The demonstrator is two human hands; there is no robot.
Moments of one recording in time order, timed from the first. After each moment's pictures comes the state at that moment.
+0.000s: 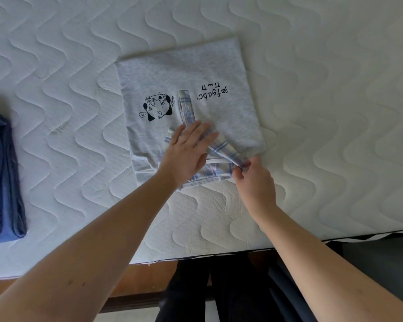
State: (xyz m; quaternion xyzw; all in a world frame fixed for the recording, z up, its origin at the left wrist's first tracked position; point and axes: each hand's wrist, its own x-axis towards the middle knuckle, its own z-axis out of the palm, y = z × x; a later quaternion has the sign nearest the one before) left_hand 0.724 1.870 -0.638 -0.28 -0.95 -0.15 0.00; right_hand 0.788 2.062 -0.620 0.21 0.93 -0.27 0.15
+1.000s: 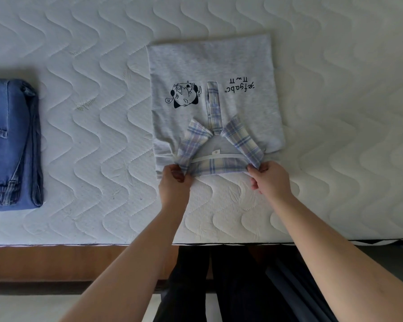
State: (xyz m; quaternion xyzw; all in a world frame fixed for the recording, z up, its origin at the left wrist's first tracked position) left_hand 0.833 1.841 -0.629 0.40 -0.79 -0.45 -0.15; right_hand 0.791 2.068 -0.633 0.28 0.82 -0.43 0.26
